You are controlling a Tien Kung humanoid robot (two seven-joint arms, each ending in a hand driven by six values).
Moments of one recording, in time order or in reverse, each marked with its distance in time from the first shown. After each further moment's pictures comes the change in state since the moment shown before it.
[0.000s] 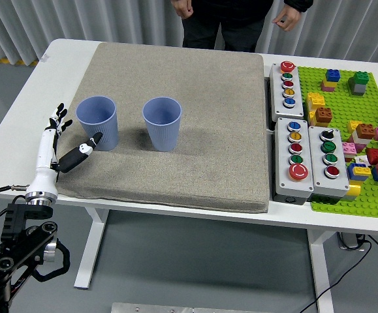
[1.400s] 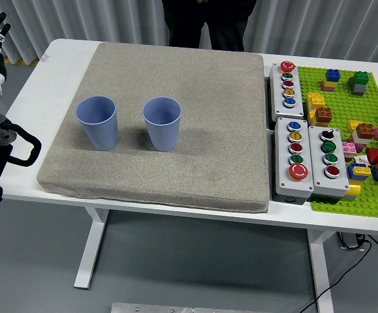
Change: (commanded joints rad) left arm -0.423 0.043 -0.308 0.168 -0.660 -0.275 0.069; right arm 0.004 -0.006 -0.053 0.000 0.048 -0.005 0.000
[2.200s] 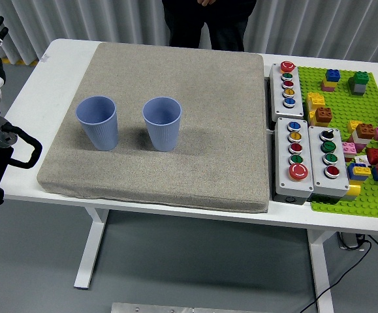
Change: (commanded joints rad) left arm 0.003 -0.011 -0.017 -0.001 0.026 0.013 -0.006; right arm 0.009 0.000 -0.014 0.000 0.026 -0.005 0.004
